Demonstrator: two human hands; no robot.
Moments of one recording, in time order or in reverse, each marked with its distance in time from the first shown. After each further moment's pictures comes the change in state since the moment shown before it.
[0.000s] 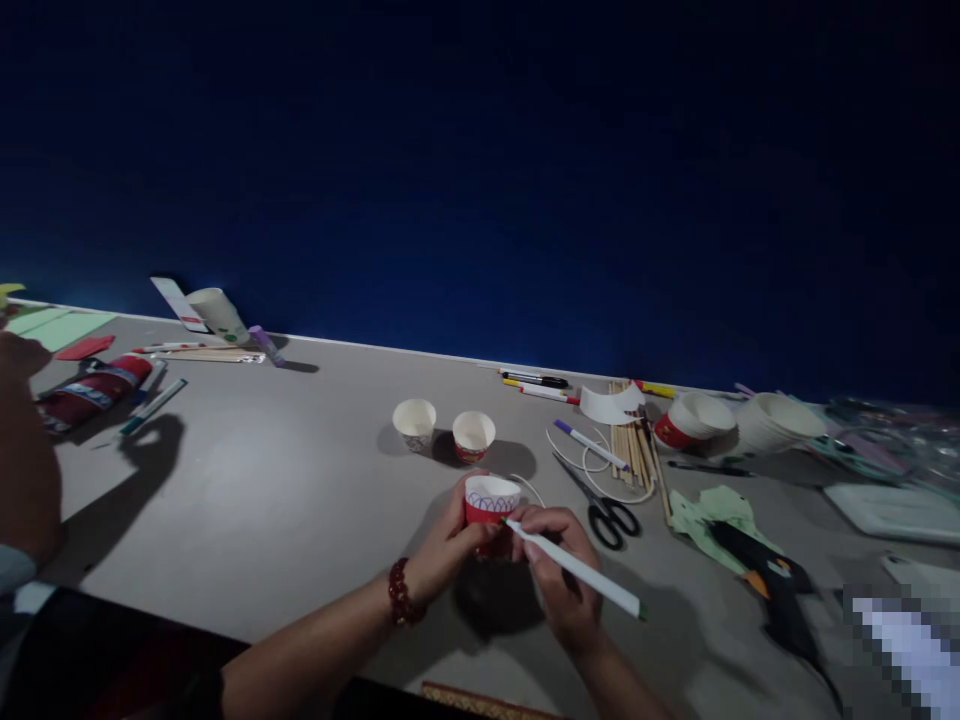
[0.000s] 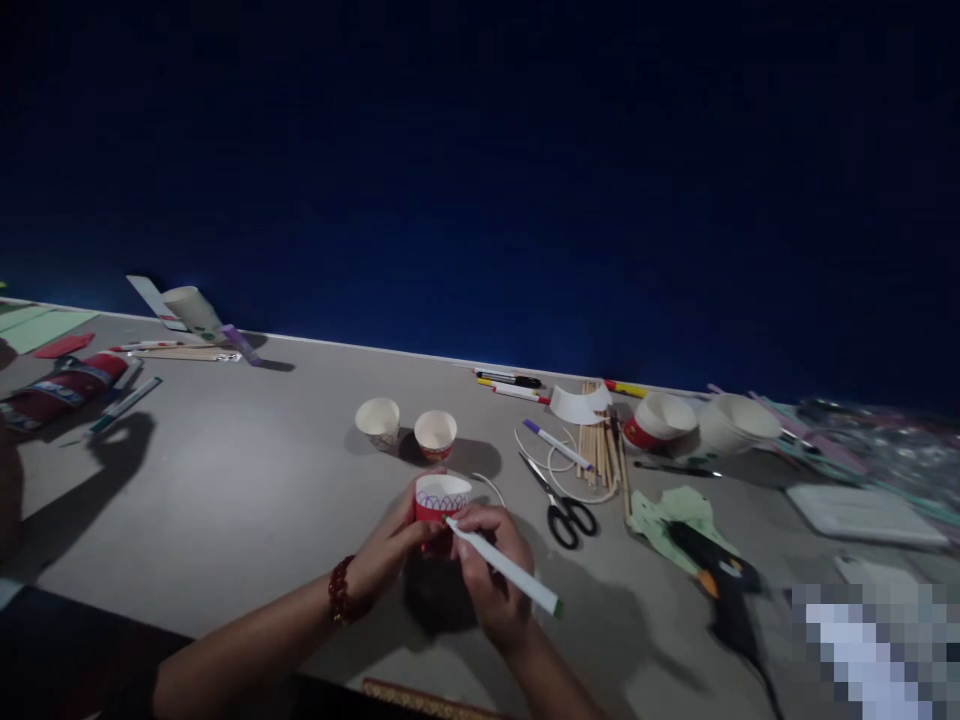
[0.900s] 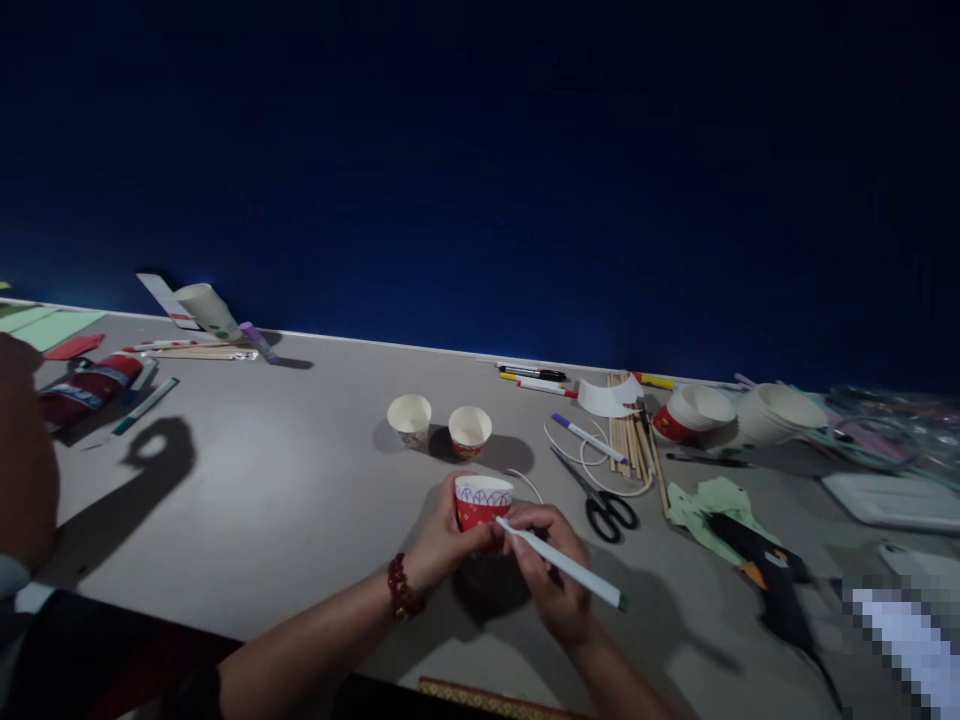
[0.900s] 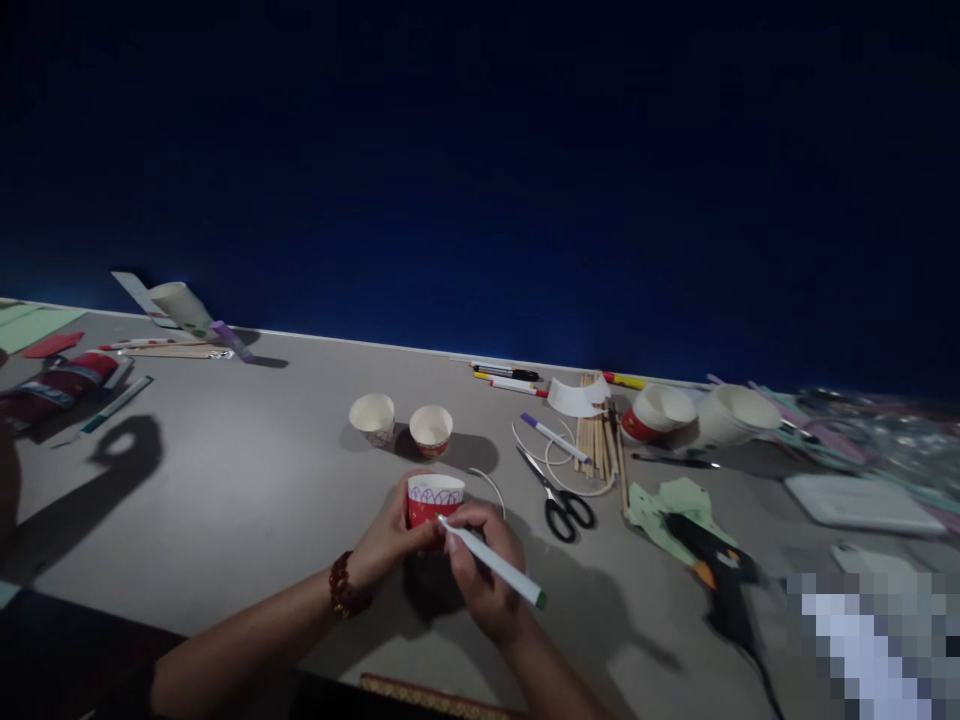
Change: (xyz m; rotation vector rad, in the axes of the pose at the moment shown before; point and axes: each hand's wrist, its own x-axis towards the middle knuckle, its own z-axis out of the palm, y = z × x) left_hand 0.005 -0.010 0.000 -0.079 0.089 -0.023; right_hand -0.008 0.013 -0.009 -0.157 -0.092 0.077
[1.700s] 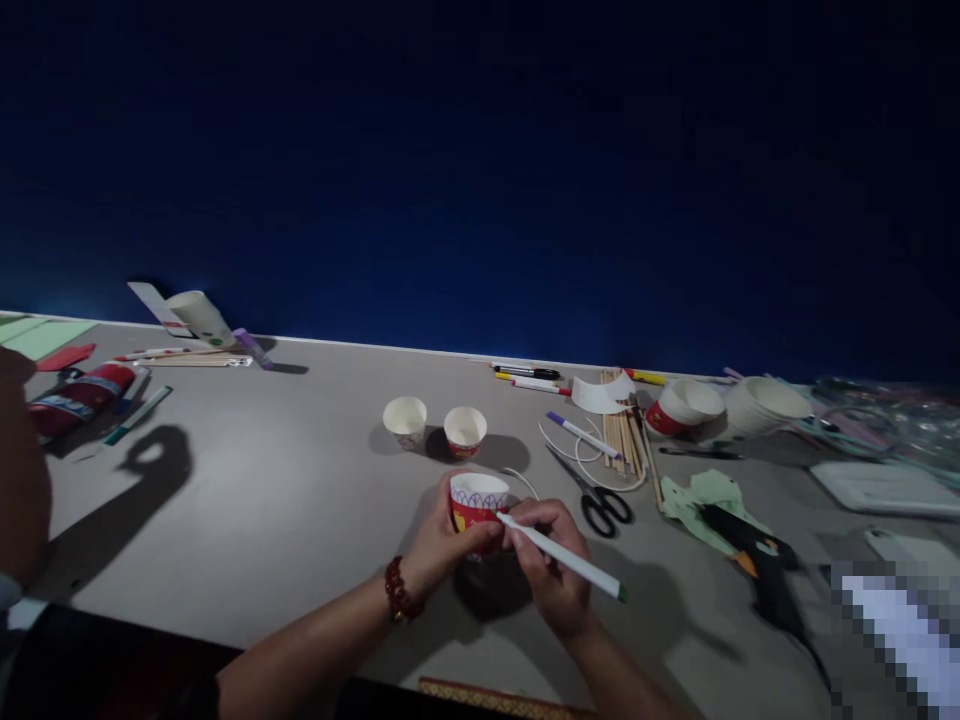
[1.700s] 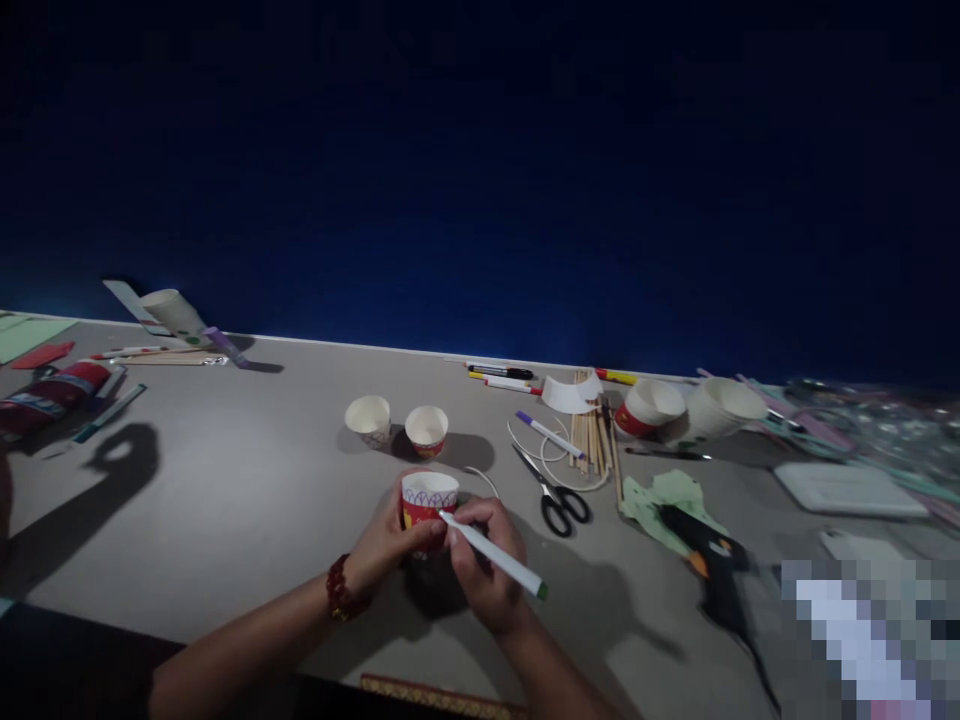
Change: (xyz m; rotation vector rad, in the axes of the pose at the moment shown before) left_hand -0.004 0.007 0.004 -0.006 0.014 0.021; right_hand 0.003 -0.004 0.003 0.008 0.088 -0.043
